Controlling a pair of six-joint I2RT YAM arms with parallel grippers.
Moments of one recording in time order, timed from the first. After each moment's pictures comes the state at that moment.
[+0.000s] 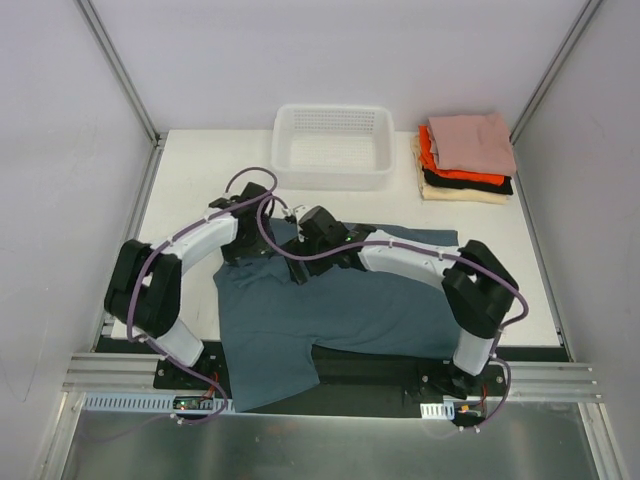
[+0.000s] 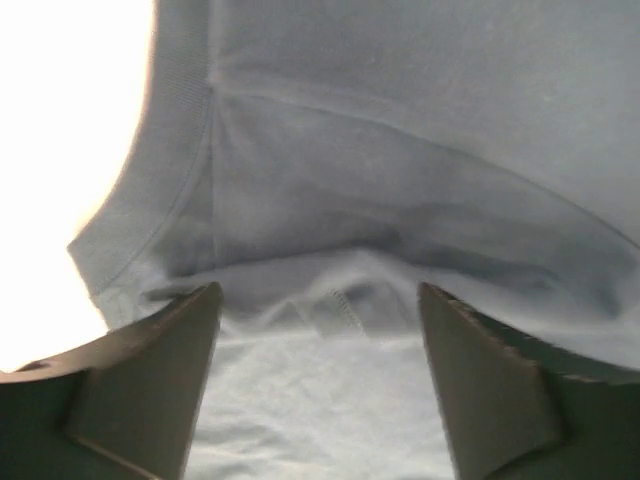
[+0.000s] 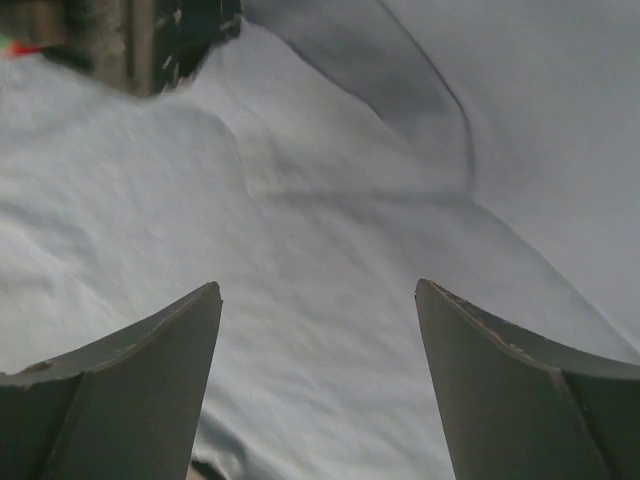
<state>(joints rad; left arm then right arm) -0.42 1.63 1.07 -0.78 -0.22 -0.70 0.95 1.78 1.25 -0.38 -0.05 0.30</state>
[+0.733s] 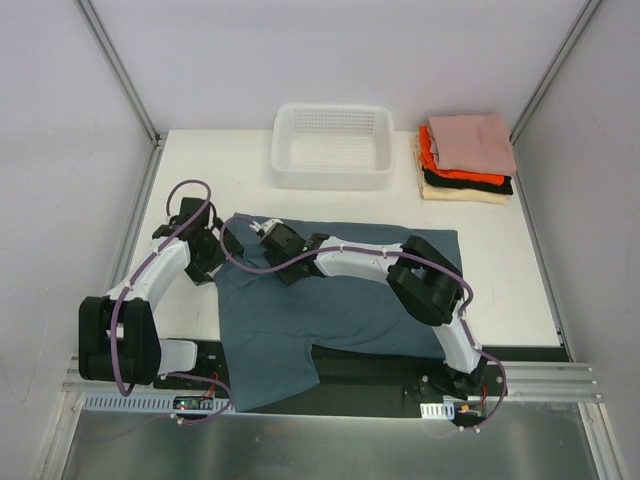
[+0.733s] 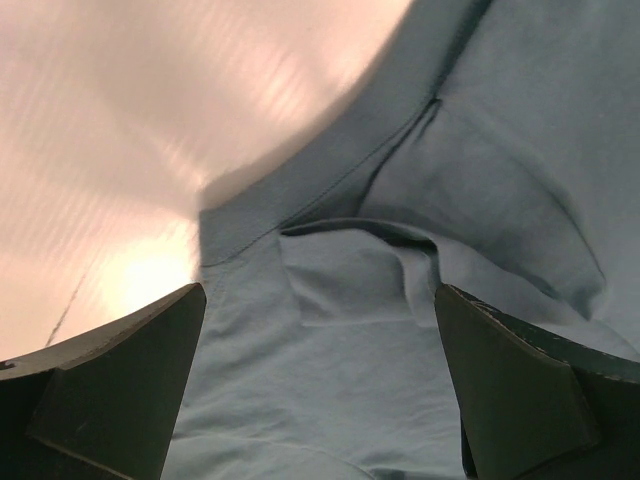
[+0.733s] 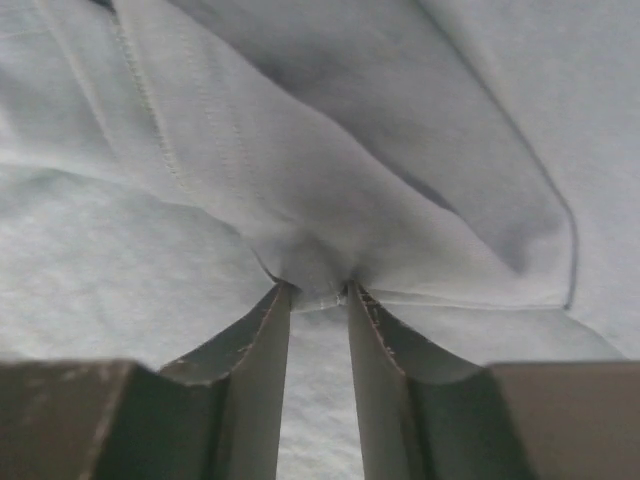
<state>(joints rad) -0.06 1.29 0.79 -0.68 0.01 -0.76 1.08 2.10 1.52 -0.44 0.14 0.32</state>
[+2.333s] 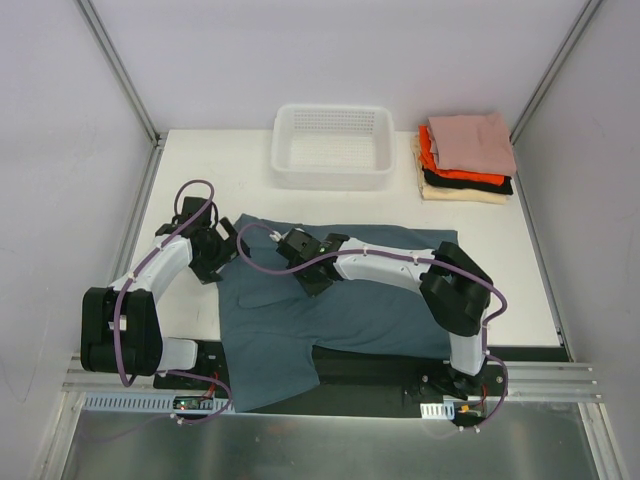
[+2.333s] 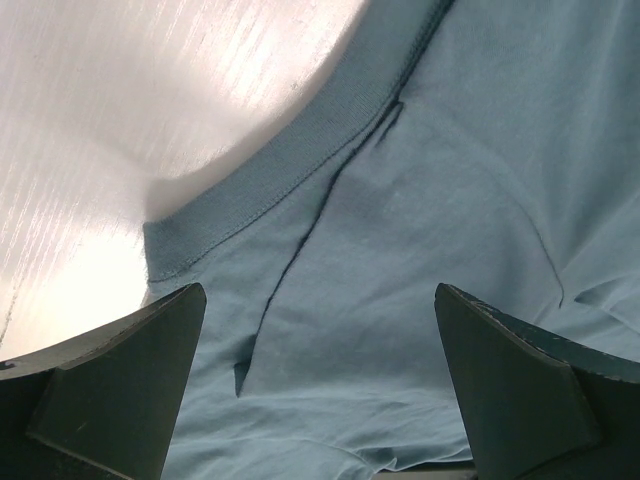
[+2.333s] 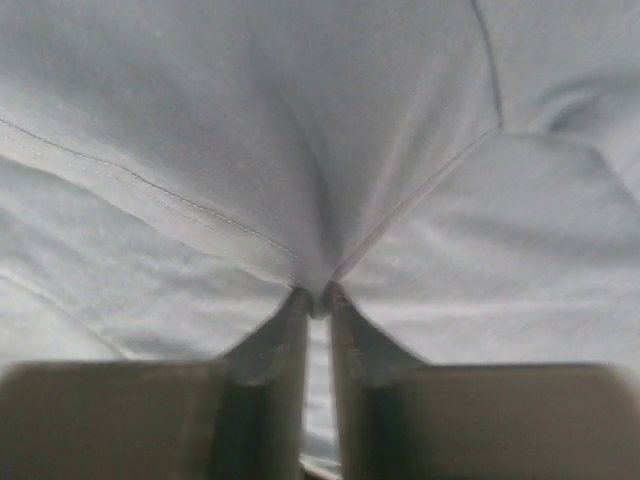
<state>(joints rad) -0.06 1.33 0.79 -0.63 0.13 -0.75 1.09 1.91 1.40 -0.70 0.15 0.36</state>
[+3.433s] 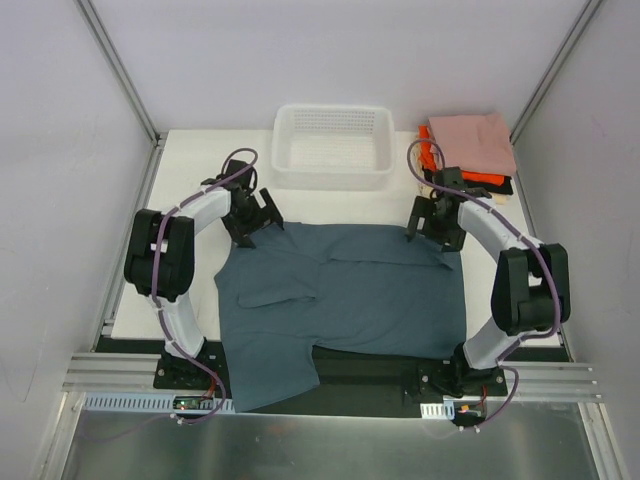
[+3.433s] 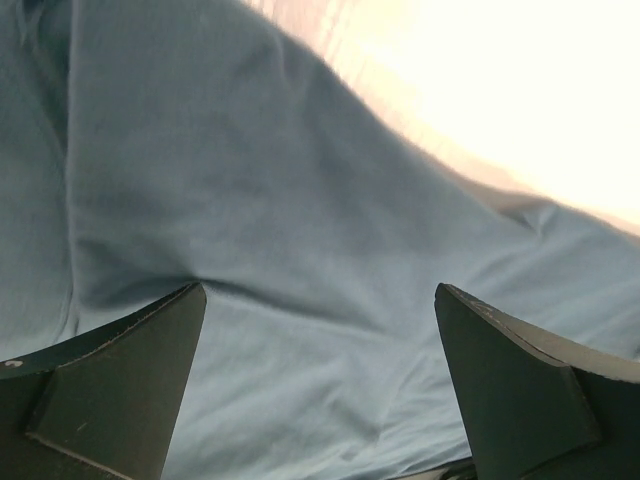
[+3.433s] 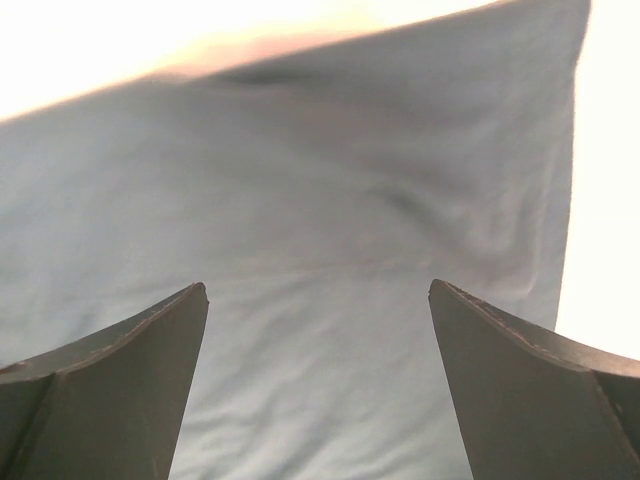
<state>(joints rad) -0.22 1.82 1.23 -0.61 0.21 -0.74 0.22 1.59 1.15 -0.74 0.08 0.43</state>
